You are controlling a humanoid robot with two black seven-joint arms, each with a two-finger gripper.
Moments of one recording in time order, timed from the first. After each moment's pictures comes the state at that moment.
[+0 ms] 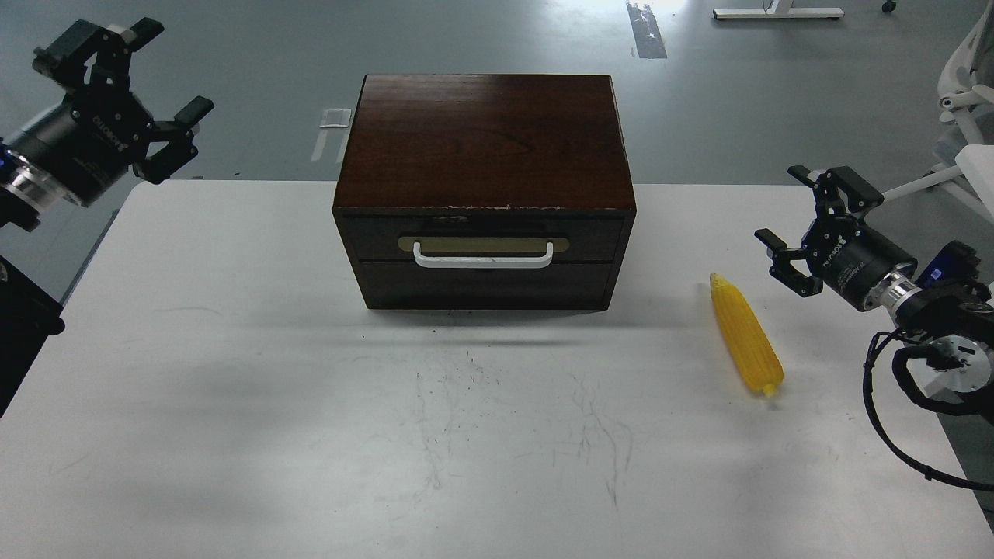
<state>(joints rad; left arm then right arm) -0.82 0.87 -0.60 -1.13 0.46 -0.49 -0.49 0.76 -0.64 0.18 0.74 0.00 0.49 0.49</state>
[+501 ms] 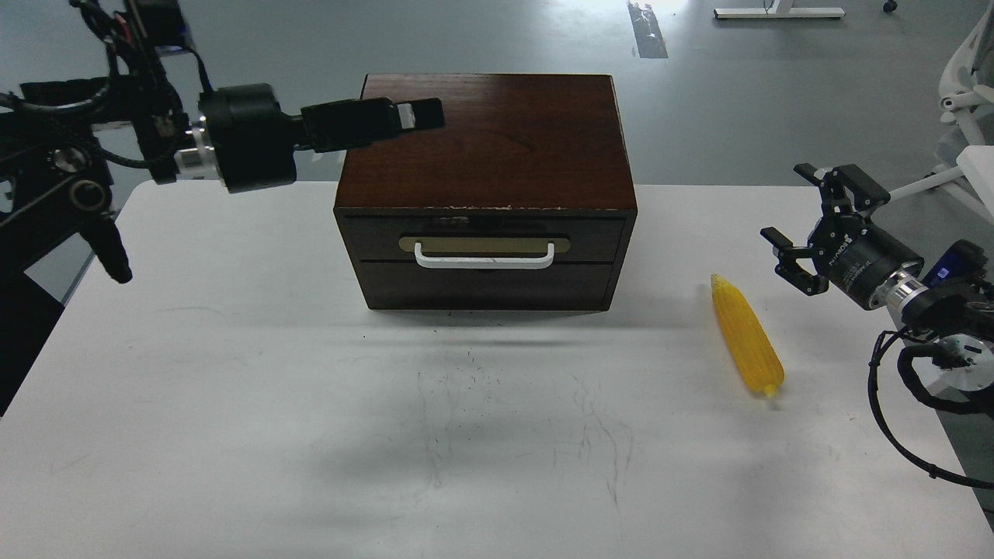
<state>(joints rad) -1.06 0.68 -0.60 -1.39 1.46 -0.49 -0.49 0.76 -0.65 0.18 0.74 0.00 0.49 0.49</state>
